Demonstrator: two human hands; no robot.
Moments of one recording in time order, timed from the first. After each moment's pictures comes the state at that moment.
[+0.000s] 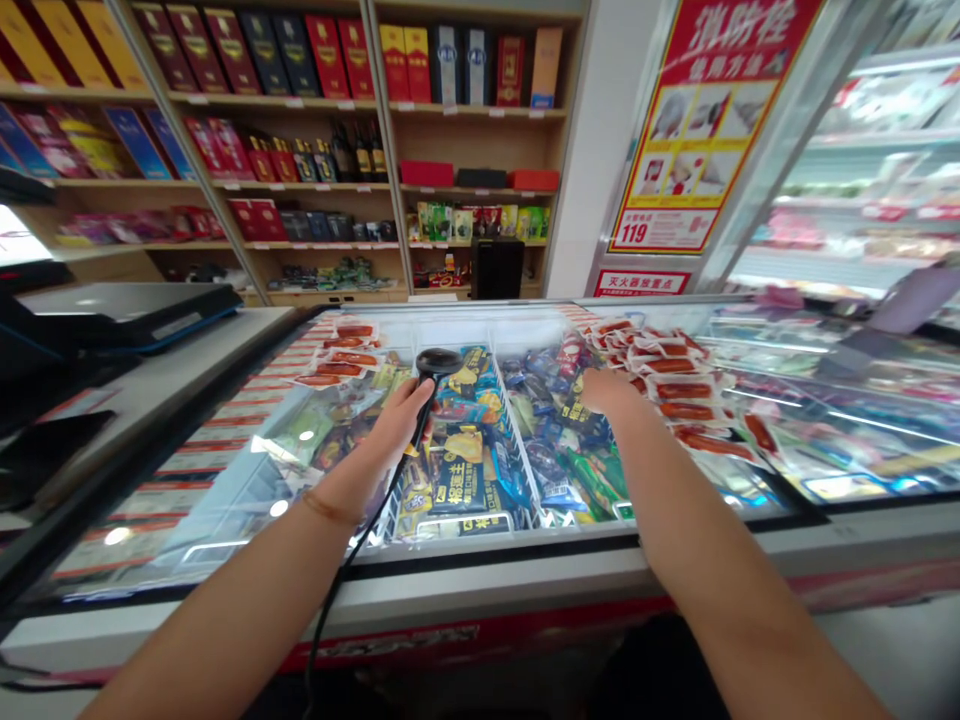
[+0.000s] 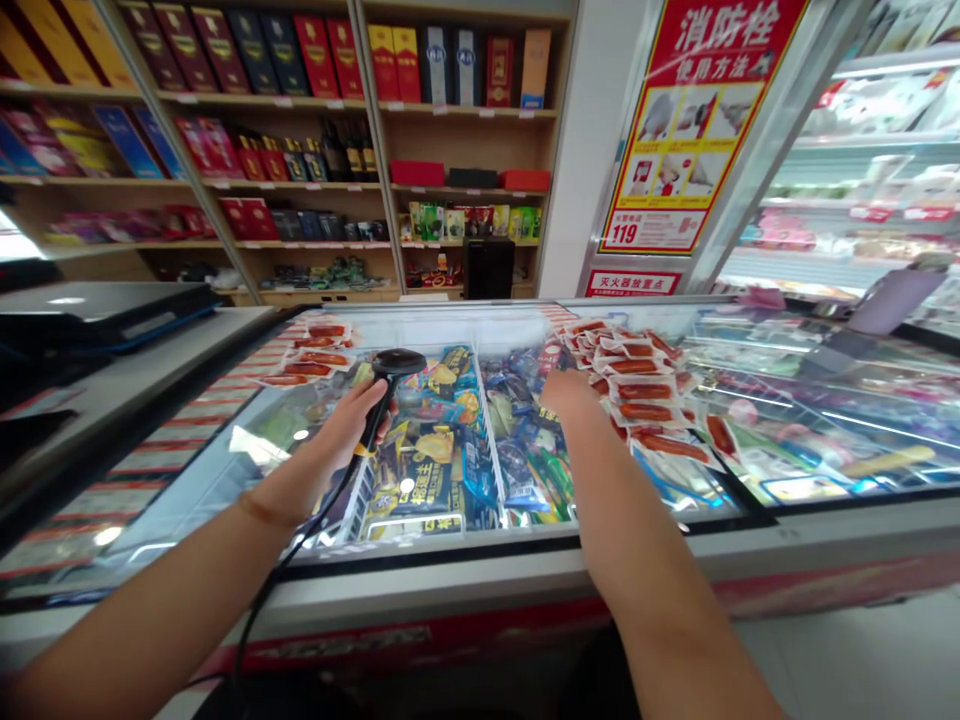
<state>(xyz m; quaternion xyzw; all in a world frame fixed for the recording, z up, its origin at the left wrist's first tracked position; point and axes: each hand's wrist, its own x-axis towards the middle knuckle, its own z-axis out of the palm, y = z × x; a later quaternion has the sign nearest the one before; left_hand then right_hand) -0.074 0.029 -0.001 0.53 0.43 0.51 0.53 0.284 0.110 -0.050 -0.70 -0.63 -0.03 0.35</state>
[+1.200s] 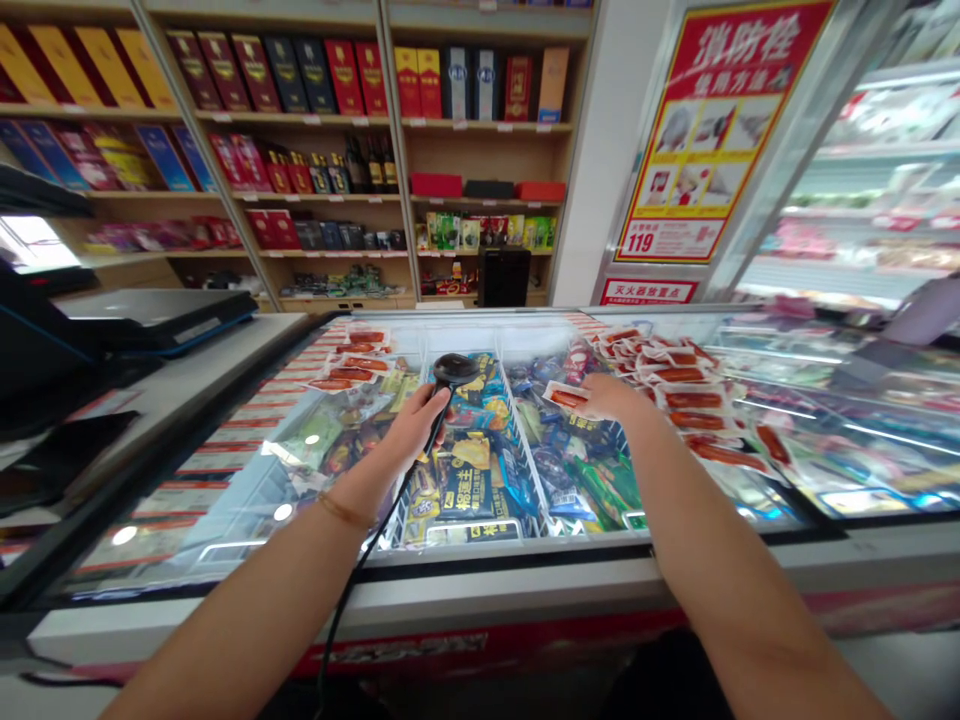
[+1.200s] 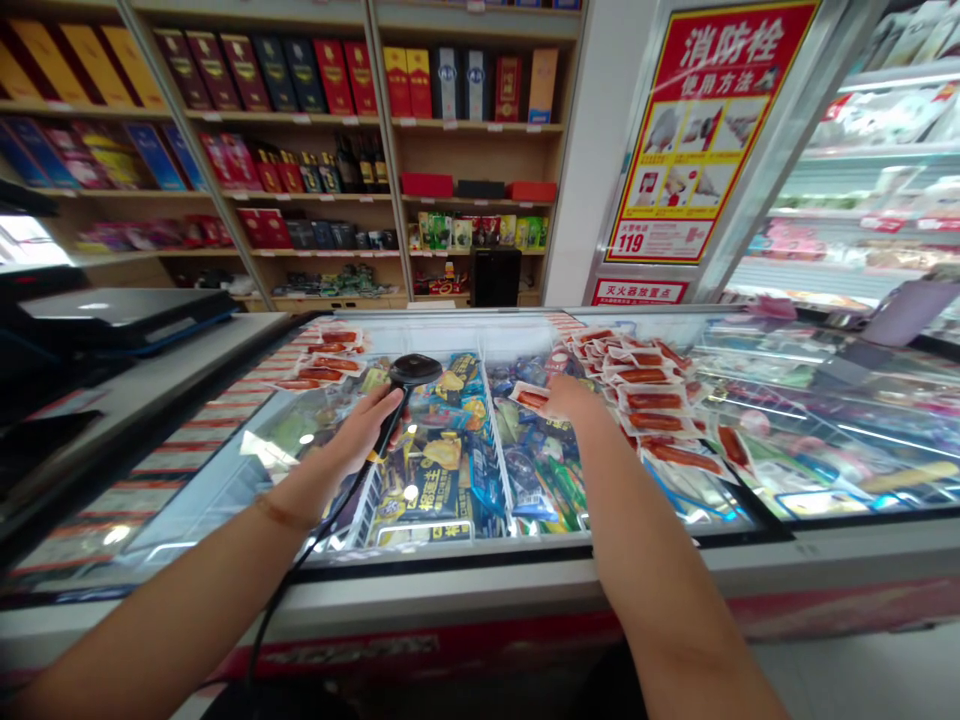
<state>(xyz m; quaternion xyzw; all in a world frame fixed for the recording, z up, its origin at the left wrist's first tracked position) -0.075 0.028 -0.002 0.58 0.41 0.47 0.52 0.242 0.063 0.008 -0.76 -0.65 0.03 0.03</state>
